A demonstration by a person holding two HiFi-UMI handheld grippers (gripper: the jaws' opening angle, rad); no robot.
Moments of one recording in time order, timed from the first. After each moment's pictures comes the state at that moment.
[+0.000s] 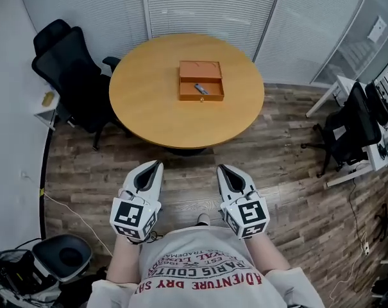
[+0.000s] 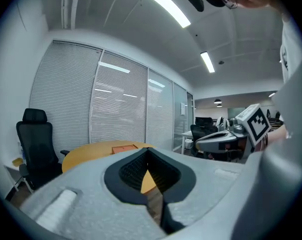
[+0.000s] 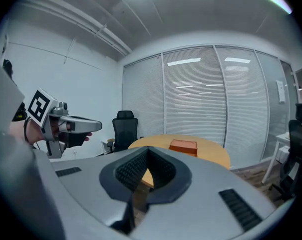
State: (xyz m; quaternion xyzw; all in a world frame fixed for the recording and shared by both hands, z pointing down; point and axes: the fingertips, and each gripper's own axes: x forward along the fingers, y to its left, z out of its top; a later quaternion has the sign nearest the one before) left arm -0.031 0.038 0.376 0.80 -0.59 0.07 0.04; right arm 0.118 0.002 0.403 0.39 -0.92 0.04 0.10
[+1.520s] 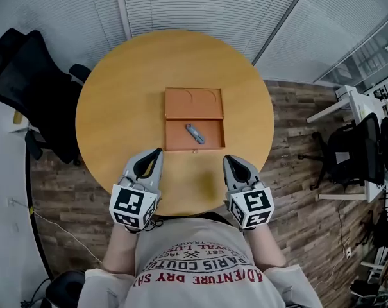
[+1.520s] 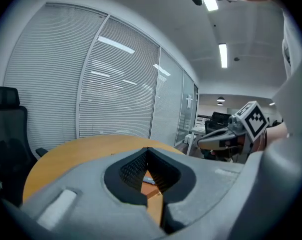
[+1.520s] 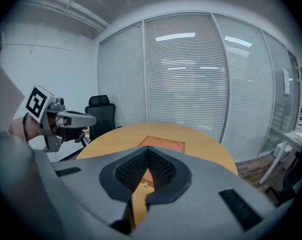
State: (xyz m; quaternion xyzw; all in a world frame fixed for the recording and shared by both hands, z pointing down) left arm -0.116 -0.375 0.428 0.82 -0.56 0.10 0.11; right arm 0.053 -0.403 0.457 0.41 -0.89 0.11 0.19
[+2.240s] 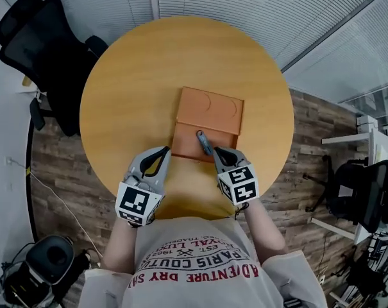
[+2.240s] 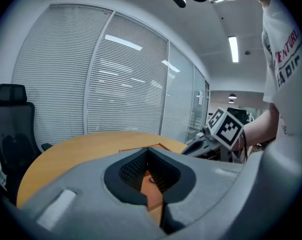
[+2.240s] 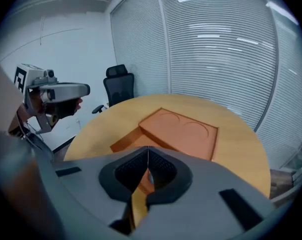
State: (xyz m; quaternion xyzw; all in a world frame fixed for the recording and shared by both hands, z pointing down) left arm -0.117 -0.441 0.478 0.78 -0.60 0.11 0.12; right arm -0.001 -0.505 0.580 0.23 -0.90 0.14 0.34
